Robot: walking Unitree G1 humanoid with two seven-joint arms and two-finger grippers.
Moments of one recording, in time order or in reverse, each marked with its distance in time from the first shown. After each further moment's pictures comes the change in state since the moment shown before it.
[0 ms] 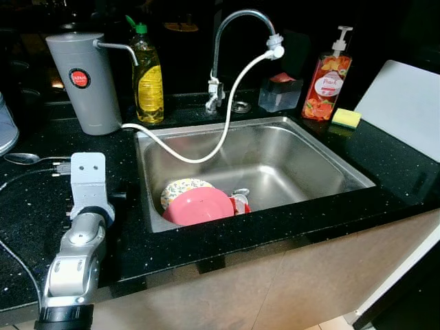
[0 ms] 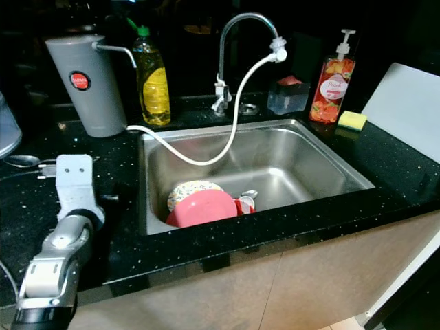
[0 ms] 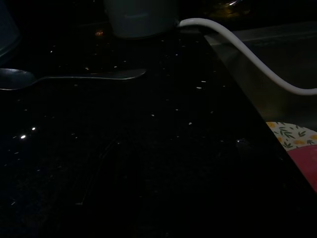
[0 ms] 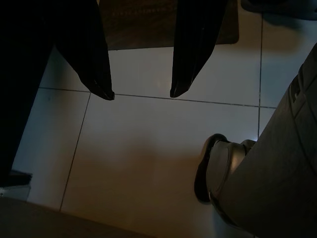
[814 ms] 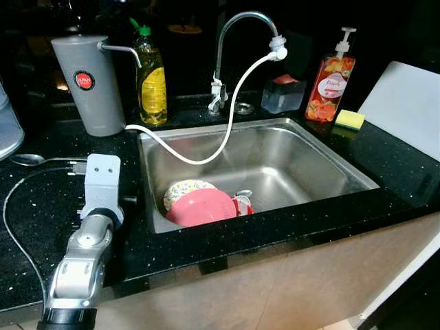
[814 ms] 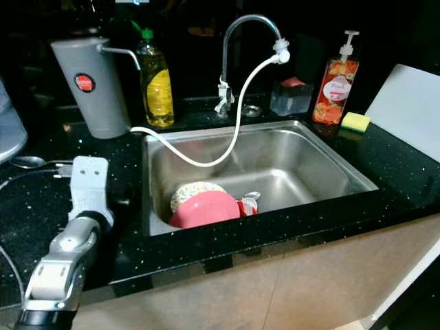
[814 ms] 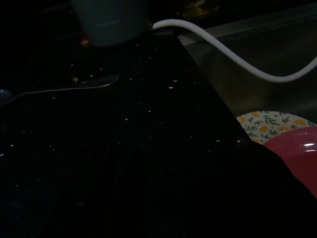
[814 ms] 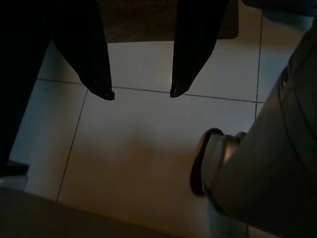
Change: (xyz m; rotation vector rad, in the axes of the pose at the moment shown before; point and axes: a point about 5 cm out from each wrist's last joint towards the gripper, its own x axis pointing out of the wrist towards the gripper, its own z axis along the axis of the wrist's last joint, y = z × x) left arm 0.001 -0.015 -0.013 0.069 0.051 -0.107; right arm 0.000 0.001 0.000 -0.003 -0.002 0.005
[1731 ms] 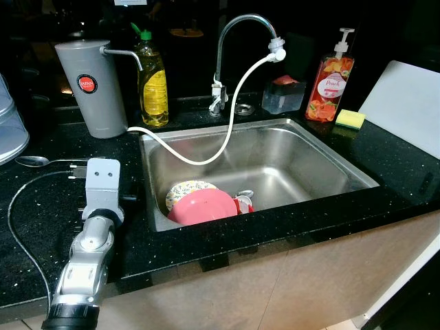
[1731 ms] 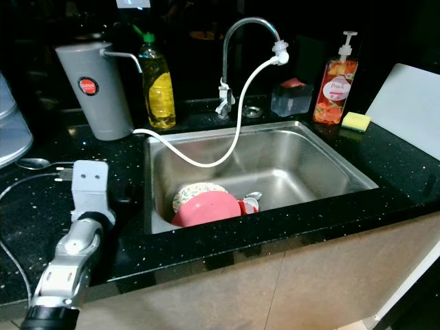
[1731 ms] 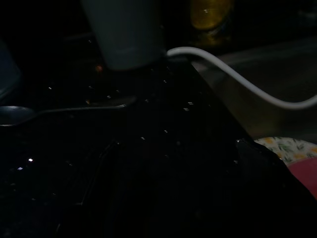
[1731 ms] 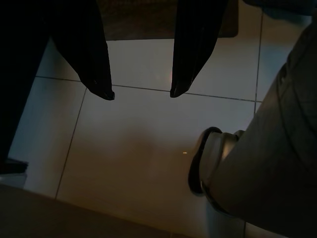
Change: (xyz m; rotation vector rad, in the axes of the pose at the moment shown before) left arm 0.007 0.013 0.002 -0.003 -0.192 0.092; right arm 0.001 -0.003 0.004 -0.007 -0.013 0.000
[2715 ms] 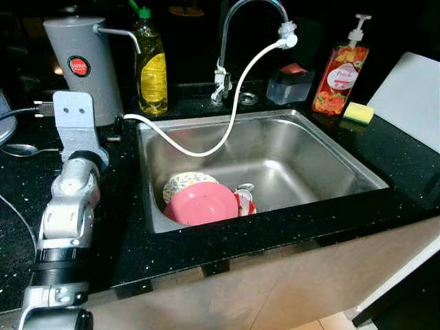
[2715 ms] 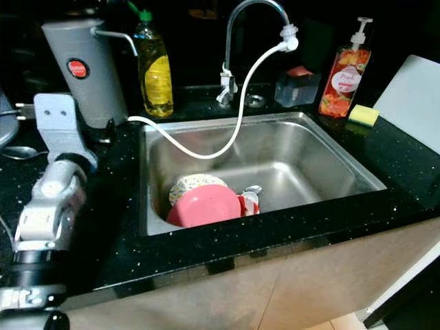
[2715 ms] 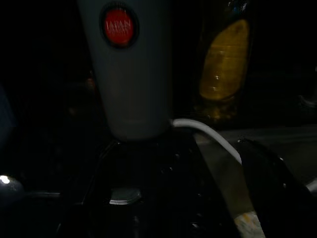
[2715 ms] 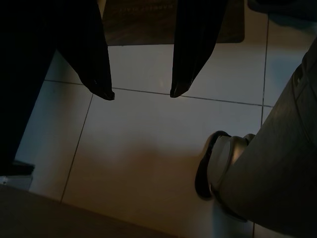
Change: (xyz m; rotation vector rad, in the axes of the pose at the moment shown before) left arm 0.040 0.023 0.093 -0.137 -0.142 -0.008; right arm 0.001 -0.003 0.008 0.001 -0.029 -0.004
